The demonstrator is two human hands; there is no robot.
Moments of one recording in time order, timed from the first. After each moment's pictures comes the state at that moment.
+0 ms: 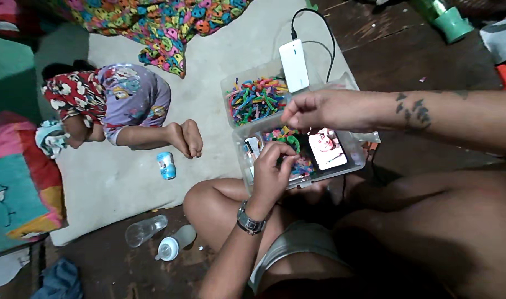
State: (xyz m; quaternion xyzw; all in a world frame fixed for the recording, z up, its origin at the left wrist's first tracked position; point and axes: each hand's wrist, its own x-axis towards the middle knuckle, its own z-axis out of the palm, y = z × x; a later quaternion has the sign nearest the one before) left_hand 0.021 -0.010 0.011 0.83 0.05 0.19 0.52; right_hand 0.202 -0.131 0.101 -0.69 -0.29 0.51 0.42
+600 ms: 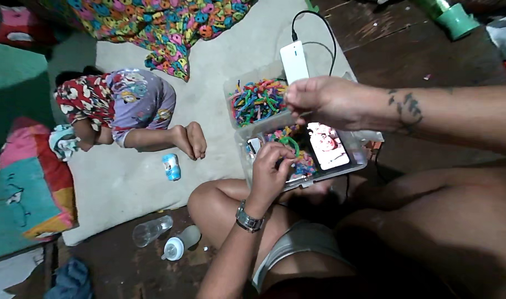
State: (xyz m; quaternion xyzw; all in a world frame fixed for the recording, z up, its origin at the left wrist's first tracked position) left_hand 0.017 0.001 0.007 0.85 0.03 0.19 0.48; right_hand 0.199 -0.122 0.103 -0.61 -0.17 0.50 0.59
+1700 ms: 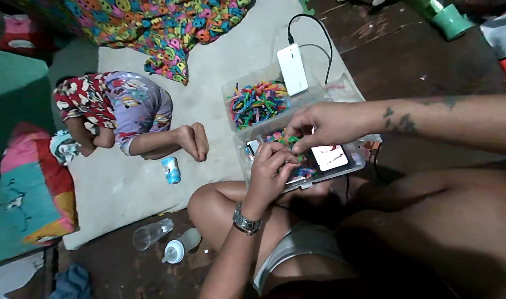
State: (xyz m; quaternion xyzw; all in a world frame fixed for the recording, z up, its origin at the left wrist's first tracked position) left_hand 0.019 0.005 0.012 0.88 -0.03 0.18 0.43; right_hand 0.199 -0.137 0.100 -0.71 -0.48 0.41 0.31
